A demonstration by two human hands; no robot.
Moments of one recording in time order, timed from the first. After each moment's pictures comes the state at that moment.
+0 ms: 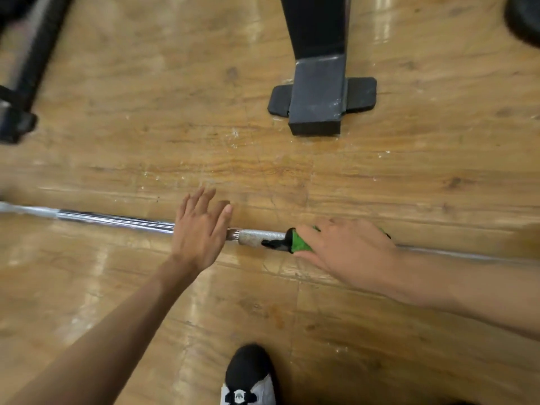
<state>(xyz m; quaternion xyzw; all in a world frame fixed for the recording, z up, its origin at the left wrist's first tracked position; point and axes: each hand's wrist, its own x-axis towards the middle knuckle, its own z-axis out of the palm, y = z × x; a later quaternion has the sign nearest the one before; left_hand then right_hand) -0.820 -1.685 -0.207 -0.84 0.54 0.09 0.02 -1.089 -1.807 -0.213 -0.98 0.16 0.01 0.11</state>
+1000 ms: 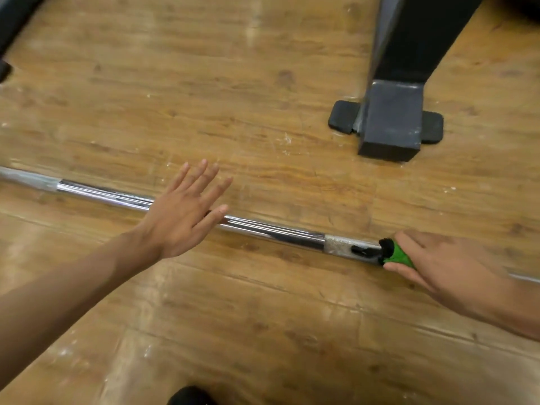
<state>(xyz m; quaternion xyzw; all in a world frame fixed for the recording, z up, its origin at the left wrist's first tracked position) -0.653 -1.658 -0.192 -0.72 0.69 0.09 0.07 -1.071 -1.824 -0.204 -0.98 0.20 -0.02 0.05</state>
